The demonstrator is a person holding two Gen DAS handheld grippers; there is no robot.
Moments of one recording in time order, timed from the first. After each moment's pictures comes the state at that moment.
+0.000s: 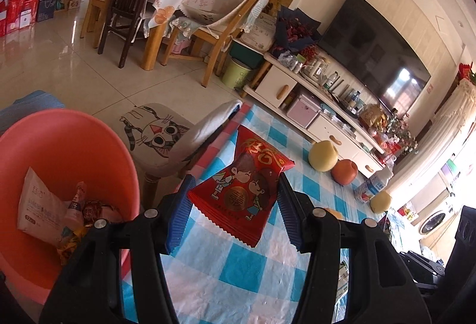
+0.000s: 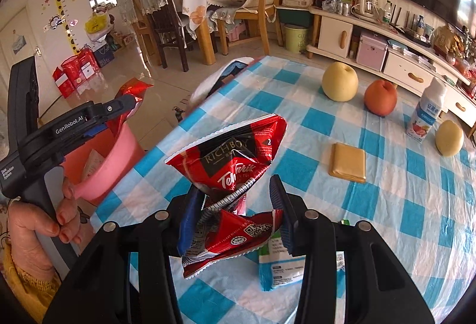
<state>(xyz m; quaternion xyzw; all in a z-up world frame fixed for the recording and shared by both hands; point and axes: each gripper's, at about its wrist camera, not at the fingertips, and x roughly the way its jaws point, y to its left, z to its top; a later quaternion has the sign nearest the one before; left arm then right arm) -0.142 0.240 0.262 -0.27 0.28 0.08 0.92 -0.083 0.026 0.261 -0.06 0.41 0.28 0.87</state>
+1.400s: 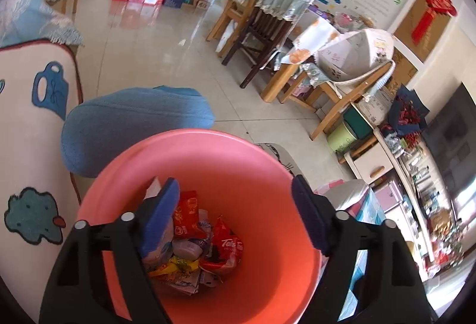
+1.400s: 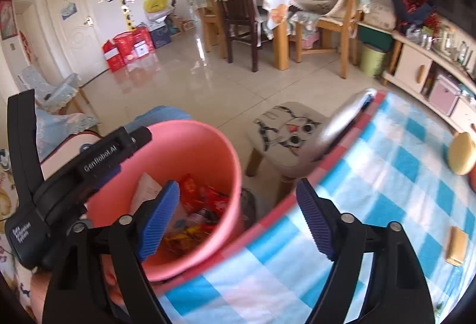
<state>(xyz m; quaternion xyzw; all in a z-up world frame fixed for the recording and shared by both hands) -0.202 0.370 0.228 -0.37 0.22 0.35 0.83 -0.074 0.222 0.234 -0.11 0.38 0.39 0.83</state>
